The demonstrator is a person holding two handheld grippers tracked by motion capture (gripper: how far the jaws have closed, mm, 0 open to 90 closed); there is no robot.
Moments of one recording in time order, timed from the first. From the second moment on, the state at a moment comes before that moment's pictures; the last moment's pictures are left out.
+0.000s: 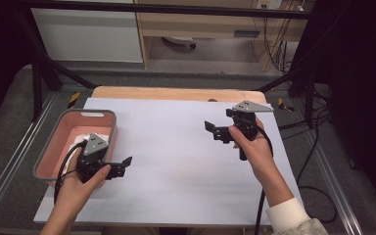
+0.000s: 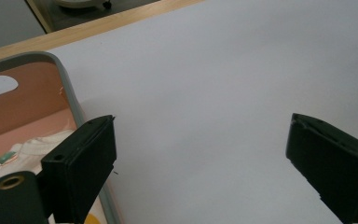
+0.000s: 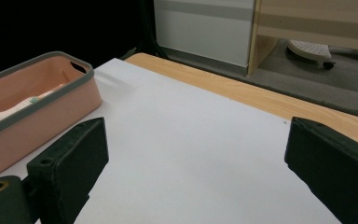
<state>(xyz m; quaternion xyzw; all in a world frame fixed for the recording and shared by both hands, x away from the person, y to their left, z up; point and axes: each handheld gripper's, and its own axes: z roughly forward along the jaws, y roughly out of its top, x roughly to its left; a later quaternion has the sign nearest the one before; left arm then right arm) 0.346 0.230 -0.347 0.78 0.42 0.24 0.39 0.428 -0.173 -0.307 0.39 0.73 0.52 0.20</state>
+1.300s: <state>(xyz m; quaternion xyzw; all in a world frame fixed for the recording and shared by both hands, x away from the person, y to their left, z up) 0.343 0.211 -0.369 0.78 0.42 0.22 0.40 0.390 -0.273 -0.351 0.47 0.68 0.51 0.23</state>
